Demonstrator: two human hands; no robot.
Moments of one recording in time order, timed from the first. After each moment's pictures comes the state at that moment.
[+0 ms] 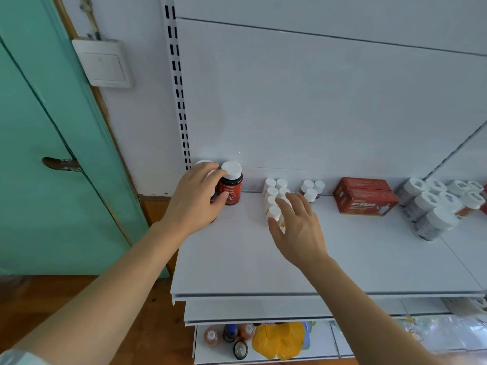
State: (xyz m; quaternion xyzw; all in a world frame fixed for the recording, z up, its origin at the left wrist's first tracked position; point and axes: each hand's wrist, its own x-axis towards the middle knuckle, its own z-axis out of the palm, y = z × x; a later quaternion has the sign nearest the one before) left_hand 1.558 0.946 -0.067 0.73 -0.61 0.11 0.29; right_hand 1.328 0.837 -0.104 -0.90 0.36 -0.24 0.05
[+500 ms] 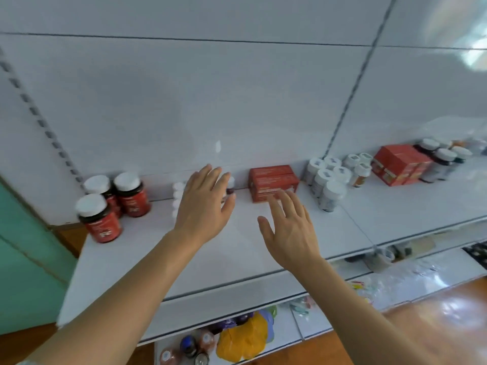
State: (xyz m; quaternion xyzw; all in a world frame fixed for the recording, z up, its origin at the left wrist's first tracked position) left_hand 1.359 0.833 -0.056 0.69 -0.67 0.13 0.25; right_hand 1.151 0.791 -0.078 -0.86 0.47 -0.21 0.00
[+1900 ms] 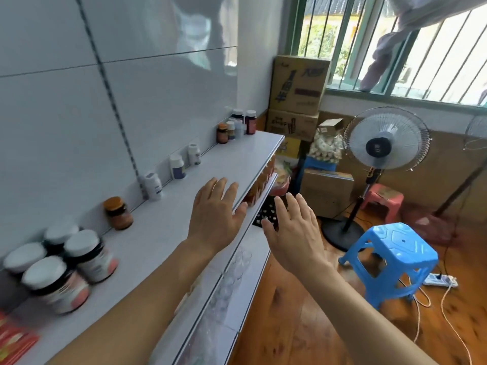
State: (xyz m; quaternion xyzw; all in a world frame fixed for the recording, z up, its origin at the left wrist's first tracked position) left_hand 0.511 0.324 -0.039 0.40 -0.88 -0.01 0.24; right_hand 0.365 0.441 -0.050 -0.55 0.82 -0.16 -0.07
